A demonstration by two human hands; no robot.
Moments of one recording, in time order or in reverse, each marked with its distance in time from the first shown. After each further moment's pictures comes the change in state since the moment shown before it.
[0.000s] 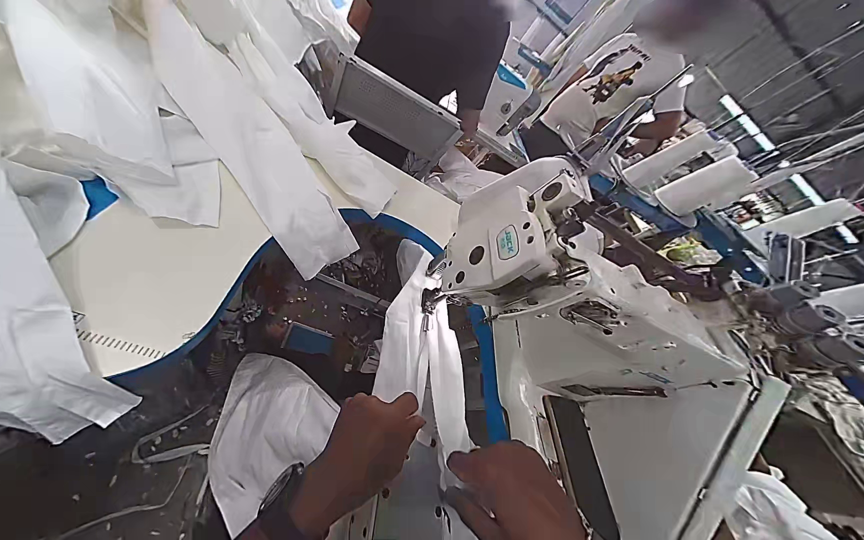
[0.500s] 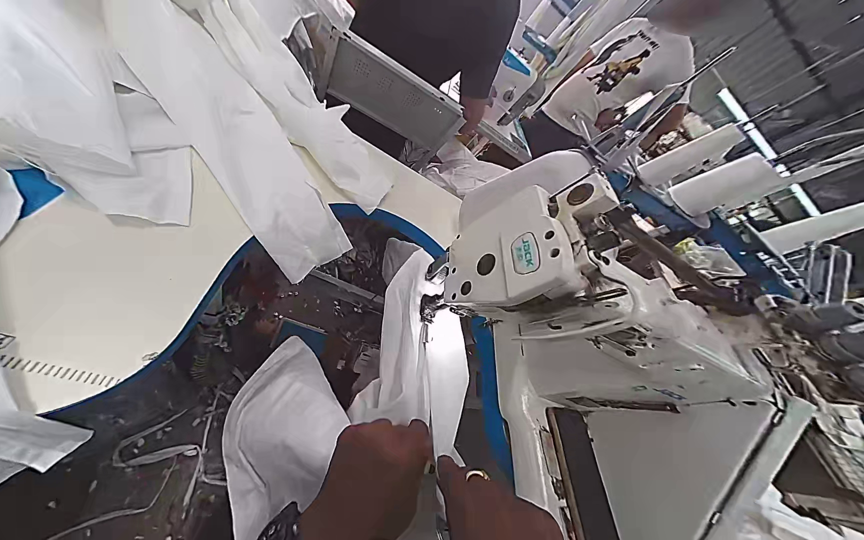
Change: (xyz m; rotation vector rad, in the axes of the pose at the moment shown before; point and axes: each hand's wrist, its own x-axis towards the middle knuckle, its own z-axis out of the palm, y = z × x) left_hand 0.007 0.009 0.010 0.188 0.187 0.077; right_hand 0.017 -0.043 0.023 -0.349 0.531 0.270
